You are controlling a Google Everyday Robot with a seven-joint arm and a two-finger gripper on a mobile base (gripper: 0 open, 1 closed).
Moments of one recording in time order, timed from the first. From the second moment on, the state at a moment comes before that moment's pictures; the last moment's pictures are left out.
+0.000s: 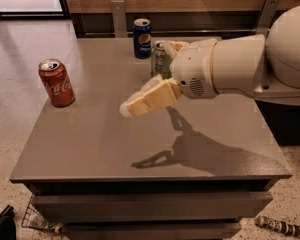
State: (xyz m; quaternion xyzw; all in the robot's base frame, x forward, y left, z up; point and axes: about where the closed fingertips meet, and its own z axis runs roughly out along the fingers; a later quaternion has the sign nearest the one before) arm 0.490 0.005 0.967 -0.48 0.68 0.24 0.50
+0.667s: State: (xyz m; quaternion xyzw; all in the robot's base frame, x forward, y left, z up) arm 0.547 0.051 0.976 -0.46 0.67 0.24 0.52
